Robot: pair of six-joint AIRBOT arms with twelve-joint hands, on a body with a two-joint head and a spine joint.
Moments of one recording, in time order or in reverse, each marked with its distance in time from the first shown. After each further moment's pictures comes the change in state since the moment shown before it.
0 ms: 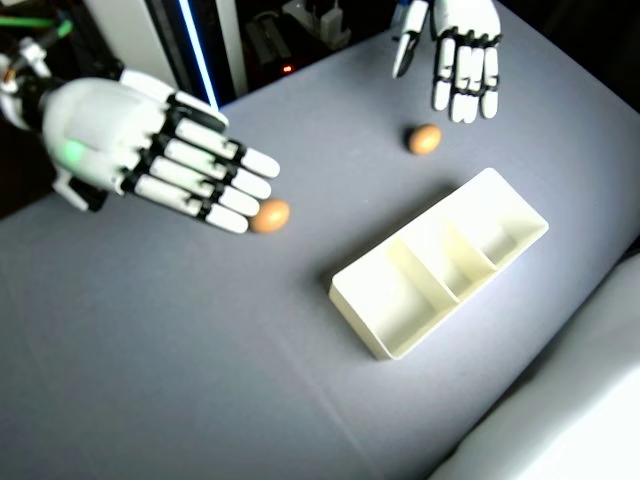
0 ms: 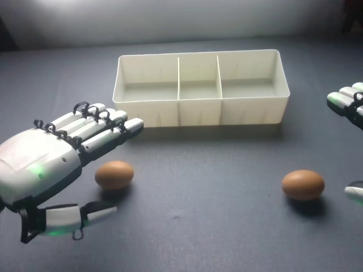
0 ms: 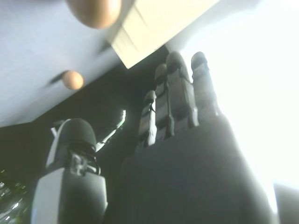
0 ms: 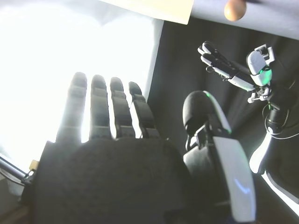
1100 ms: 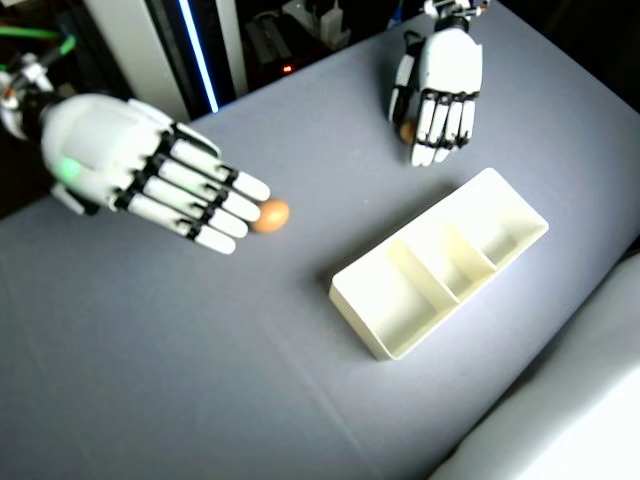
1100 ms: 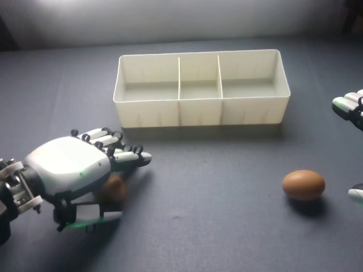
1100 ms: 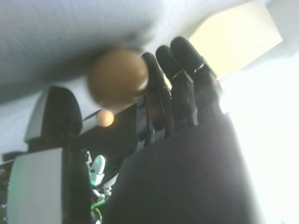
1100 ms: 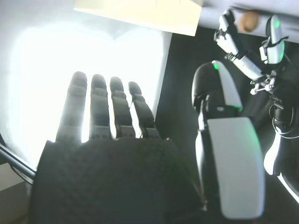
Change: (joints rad) left arm -0.146 -0.137 0.146 0.026 0.359 0.050; right arm -0.018 -0.010 0.003 0.035 0.002 0.018
